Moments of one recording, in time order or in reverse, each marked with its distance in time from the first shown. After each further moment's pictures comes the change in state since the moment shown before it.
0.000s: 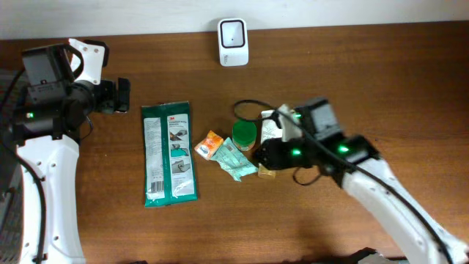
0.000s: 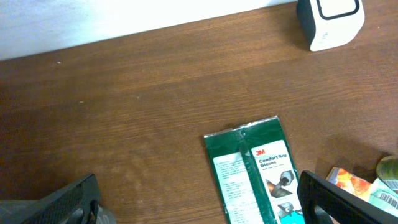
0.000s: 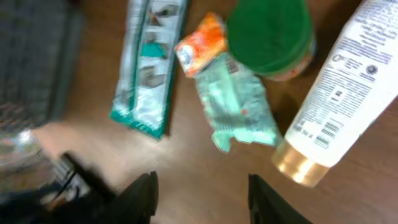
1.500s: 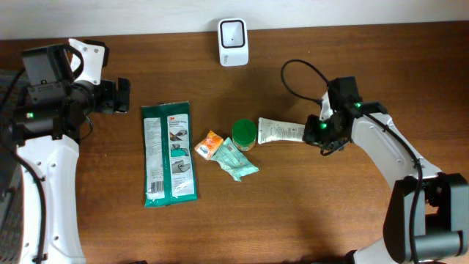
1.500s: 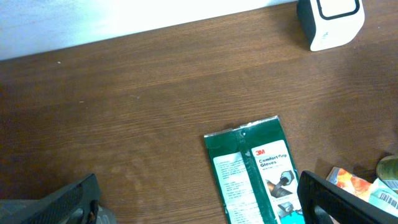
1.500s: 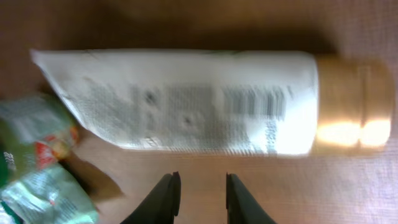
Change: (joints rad) left arm 0.000 0.000 0.000 -0.001 0.000 0.000; right arm -0.356 0.354 0.105 -0.100 0.221 -0.018
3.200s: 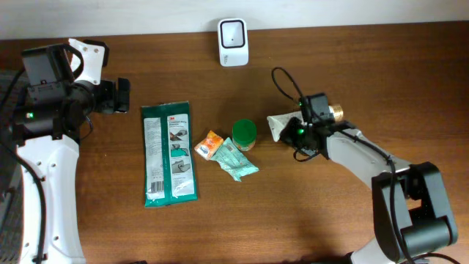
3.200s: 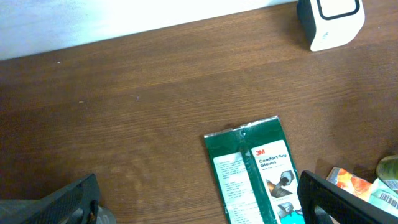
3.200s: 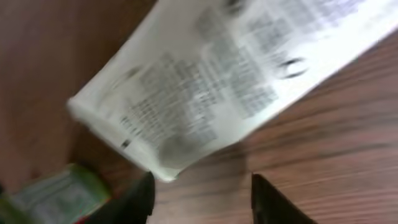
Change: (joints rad) left arm 0.000 0.000 0.000 0.000 0.000 0.000; right arm 0.154 0.037 -0.180 0.446 0.097 0.457
